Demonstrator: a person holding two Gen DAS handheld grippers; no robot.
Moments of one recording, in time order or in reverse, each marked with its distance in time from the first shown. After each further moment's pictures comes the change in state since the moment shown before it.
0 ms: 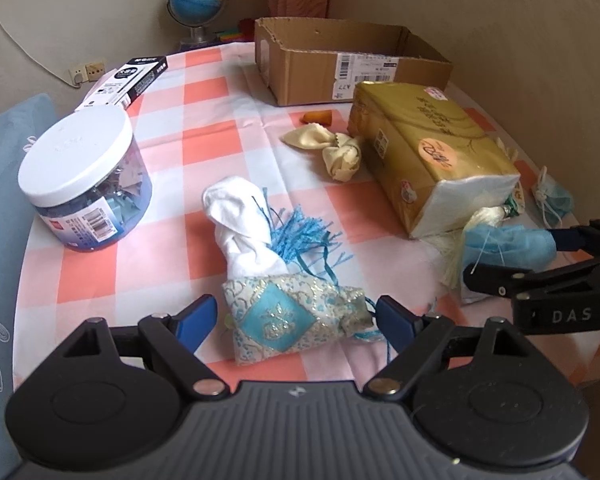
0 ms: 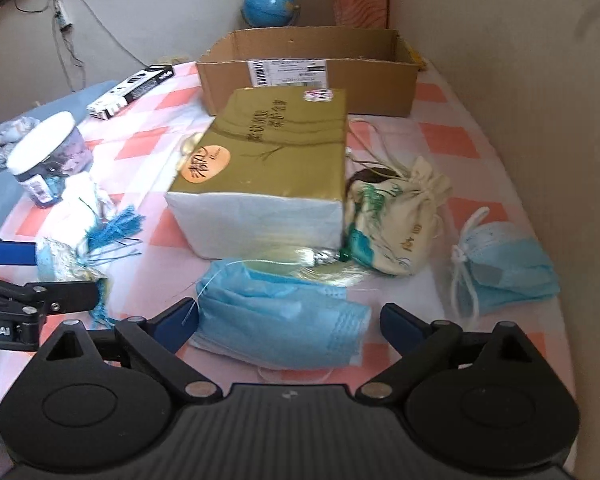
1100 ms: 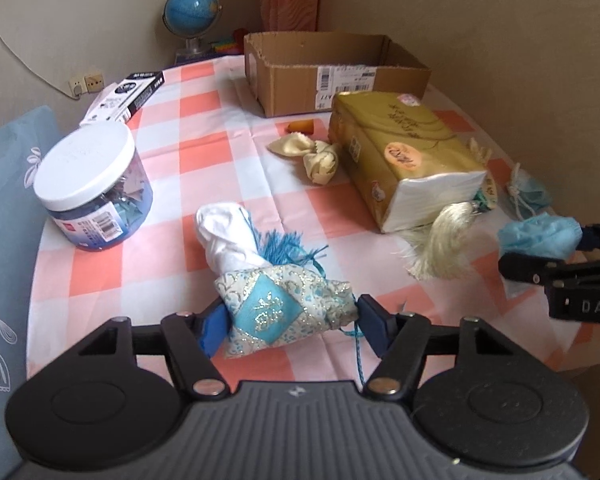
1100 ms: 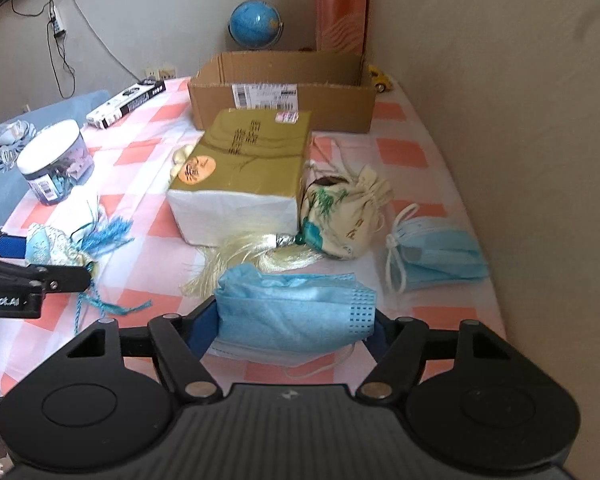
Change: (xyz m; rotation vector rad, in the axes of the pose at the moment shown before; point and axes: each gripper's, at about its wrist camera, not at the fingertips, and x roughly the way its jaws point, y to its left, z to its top) left arm -0.035 -0.015 -0.006 0.028 -0.028 0.002; right arm -0.051 -0.004 -0.020 -0.012 -0.039 -0.079
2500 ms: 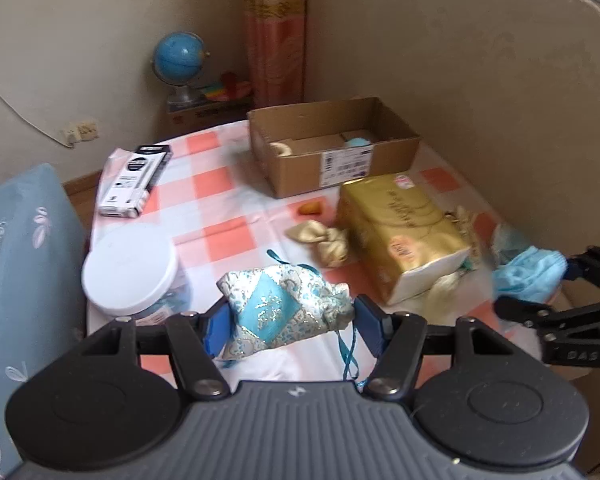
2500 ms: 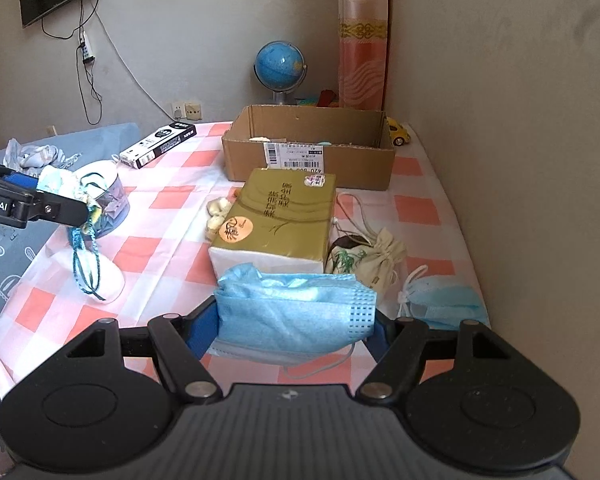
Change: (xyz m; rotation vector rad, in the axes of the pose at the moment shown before) left arm -0.048 0.025 0.062 0.066 -0.072 -0.042; right arm -0.038 0.008 0.014 -0.037 -0.126 0.053
